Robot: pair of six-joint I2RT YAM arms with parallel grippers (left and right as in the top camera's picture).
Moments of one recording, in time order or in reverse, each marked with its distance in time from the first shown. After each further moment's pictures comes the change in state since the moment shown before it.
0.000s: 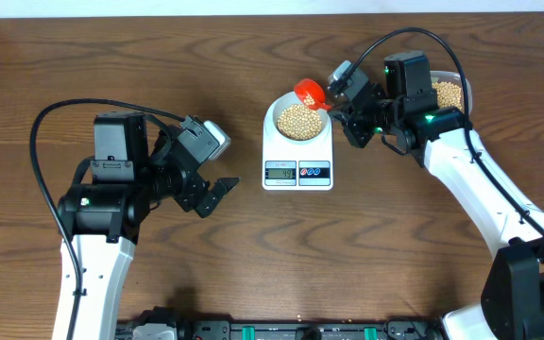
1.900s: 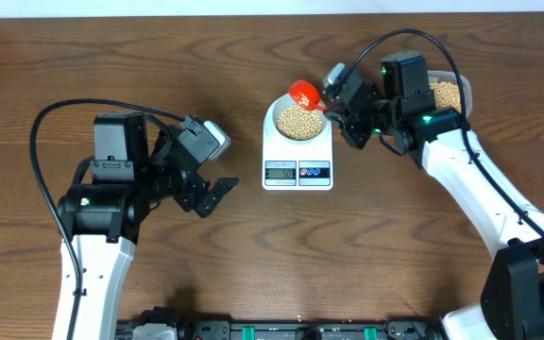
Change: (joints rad) left arm 0.000 0.000 0.000 0.000 0.000 0.000; right arm 0.010 -0.001 0.000 0.010 -0.013 -0.068
